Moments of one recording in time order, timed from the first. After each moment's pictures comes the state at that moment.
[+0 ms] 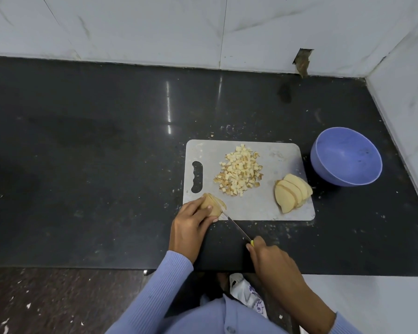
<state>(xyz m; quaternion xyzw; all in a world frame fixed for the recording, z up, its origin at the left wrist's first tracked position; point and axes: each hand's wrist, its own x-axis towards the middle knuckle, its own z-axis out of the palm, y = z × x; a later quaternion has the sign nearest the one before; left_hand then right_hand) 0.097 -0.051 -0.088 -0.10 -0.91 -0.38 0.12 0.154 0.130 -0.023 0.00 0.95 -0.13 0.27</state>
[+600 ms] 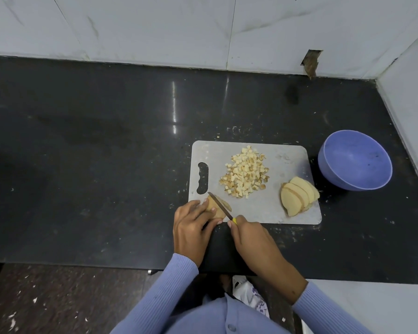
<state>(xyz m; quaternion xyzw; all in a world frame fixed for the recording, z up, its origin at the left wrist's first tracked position) 0.098 -0.051 -0.097 -0.08 -0.92 -0.33 0.21 0.107 0.096 -0.030 -0.03 0.95 -0.20 0.23</state>
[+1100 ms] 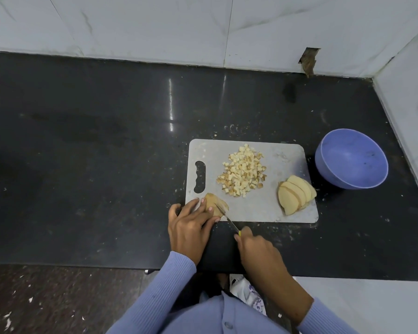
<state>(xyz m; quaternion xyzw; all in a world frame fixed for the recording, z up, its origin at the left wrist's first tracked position) 0.097 -0.049 -0.088 -0.10 -0.94 -0.26 0.22 0.130 0.102 -0.030 -0.02 0.96 -0.09 0.27</state>
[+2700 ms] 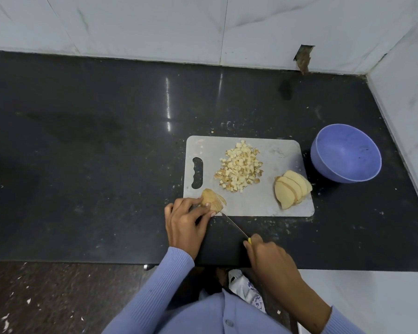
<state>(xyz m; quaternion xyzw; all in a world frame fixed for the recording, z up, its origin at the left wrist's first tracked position) 0.100 -0.051 -0.089 -0.03 -0.92 -0.34 0.18 0.157 0.124 -0.021 0.00 0.96 -0.10 0.27</state>
